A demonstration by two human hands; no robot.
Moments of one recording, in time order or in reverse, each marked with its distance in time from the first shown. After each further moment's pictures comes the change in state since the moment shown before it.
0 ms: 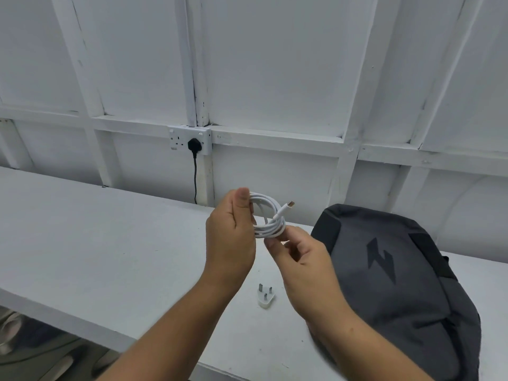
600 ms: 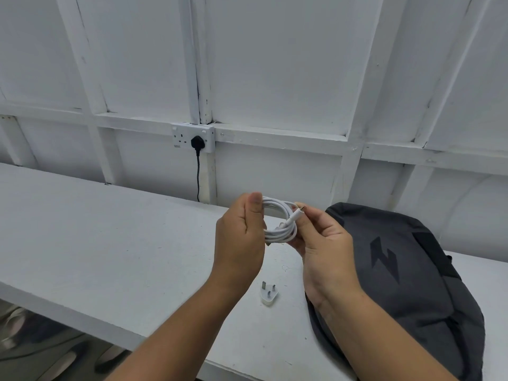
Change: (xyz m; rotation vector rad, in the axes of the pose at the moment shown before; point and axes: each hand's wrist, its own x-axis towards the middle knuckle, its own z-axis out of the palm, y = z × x) left_hand -0.007 -0.005 -0.001 0.027 -0.073 0.037; right_hand 0.023 -0.005 -0.001 0.584 0.267 0.174
